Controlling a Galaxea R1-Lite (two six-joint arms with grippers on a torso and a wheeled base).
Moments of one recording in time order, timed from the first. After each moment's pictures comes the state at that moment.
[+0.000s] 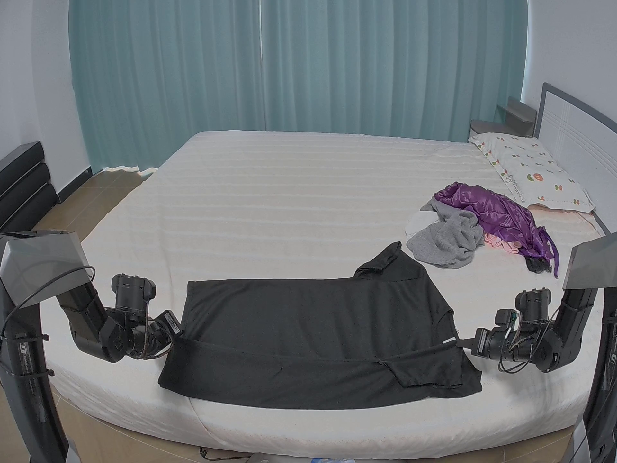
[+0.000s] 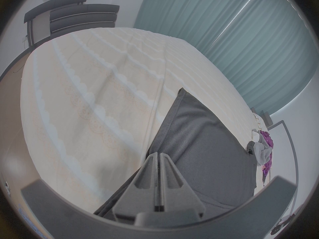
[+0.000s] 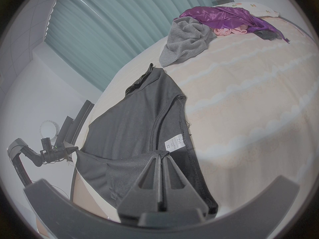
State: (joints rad) left arm -0.05 2.24 -0.66 -0.76 0.01 -0.73; right arm -0.02 2.32 -0.45 -1.11 0.44 0.34
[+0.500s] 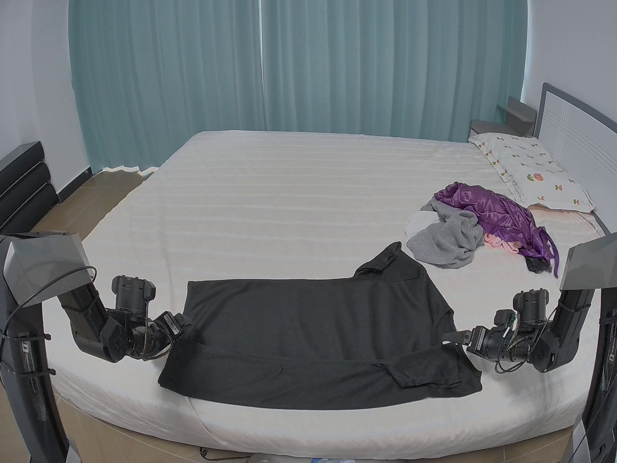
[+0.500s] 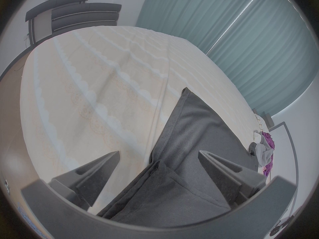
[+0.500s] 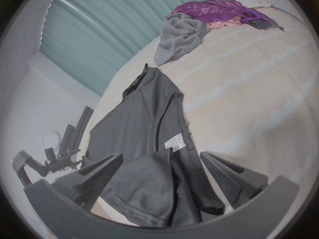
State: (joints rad) left arm -0.04 2.26 -0.67 -0.76 0.01 -0.73; right arm -0.02 2.35 -0.46 -1.12 0.44 0.43
